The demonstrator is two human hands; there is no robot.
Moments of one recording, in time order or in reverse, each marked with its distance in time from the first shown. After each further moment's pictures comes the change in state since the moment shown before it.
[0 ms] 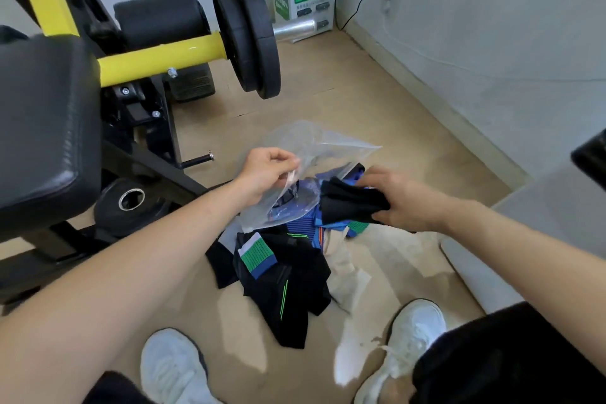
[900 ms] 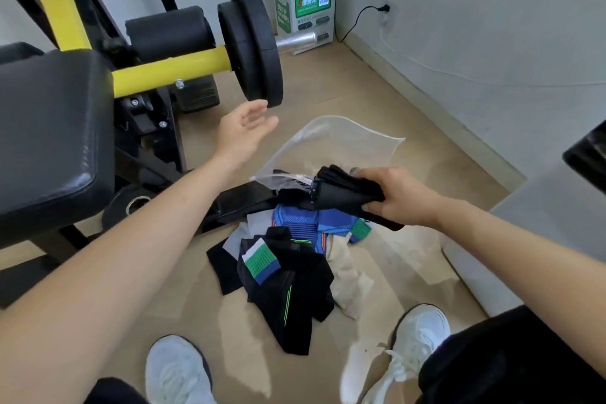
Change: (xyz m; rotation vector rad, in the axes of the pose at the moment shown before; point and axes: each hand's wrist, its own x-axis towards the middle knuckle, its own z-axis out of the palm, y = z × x) left_hand -0.009 0.054 -0.042 0.171 0.230 0.375; right_hand 0.010 0.002 0.009 0.114 0.131 0.024
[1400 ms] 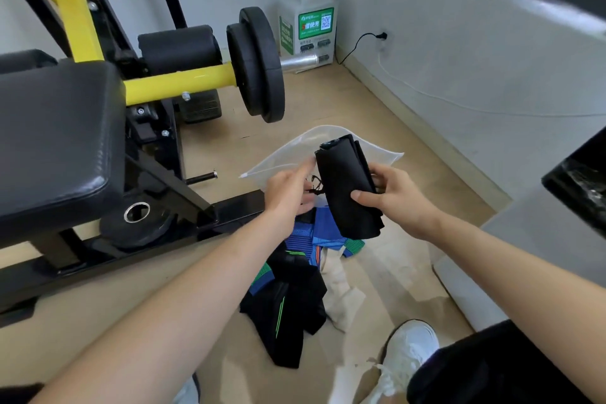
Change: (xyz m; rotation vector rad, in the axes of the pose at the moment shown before) left_hand -0.076 0.023 0.076 -0.402 0.034 -0.579; right_hand -0.009 -0.028 -0.016 0.911 0.184 0.185
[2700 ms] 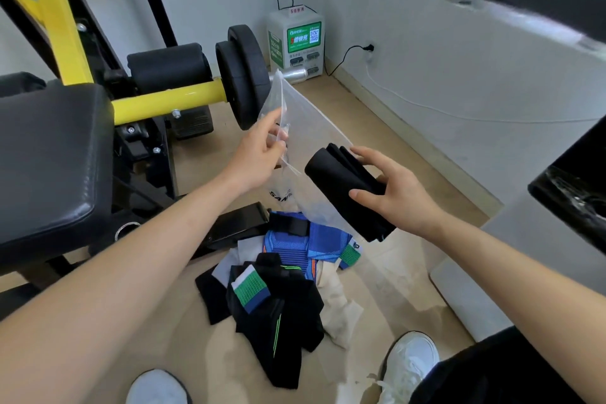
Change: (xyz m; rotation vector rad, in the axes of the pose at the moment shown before) left_hand 0.032 0.083 -0.033 0.632 -0.204 0.778; right_hand -0.002 -0.026 -0.017 -0.503 0.145 -0.269
